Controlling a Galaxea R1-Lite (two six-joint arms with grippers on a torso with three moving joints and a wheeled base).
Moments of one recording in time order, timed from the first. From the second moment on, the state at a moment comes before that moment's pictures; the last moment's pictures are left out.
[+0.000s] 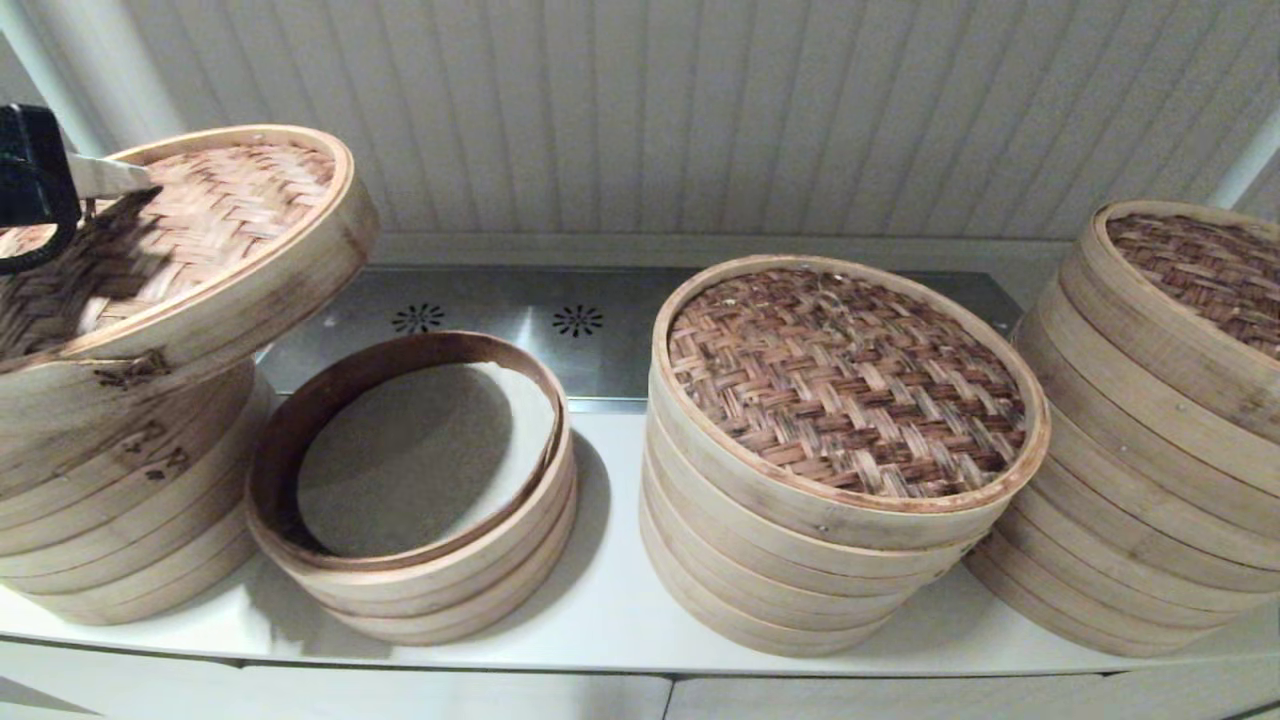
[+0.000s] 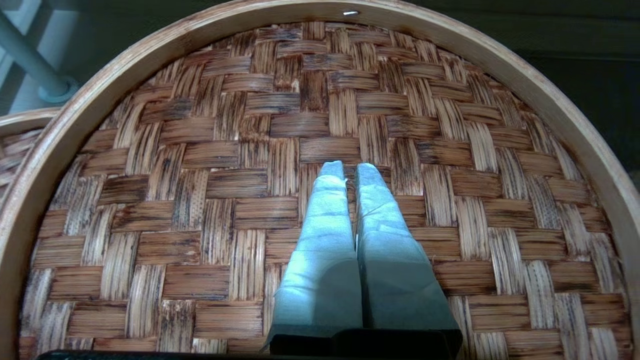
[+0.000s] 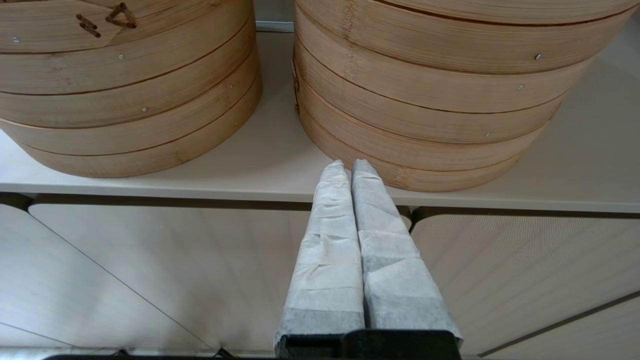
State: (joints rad) left arm 0.02 1.35 -1.43 0.26 -0.15 -0.01; right arm 0.00 0.00 -0.02 0.04 0.00 0.00
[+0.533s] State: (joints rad) left arm -0.26 1.35 -1.33 0.24 0.05 -0.01; right arm 0.00 0.00 -0.02 0.04 0.00 0.00
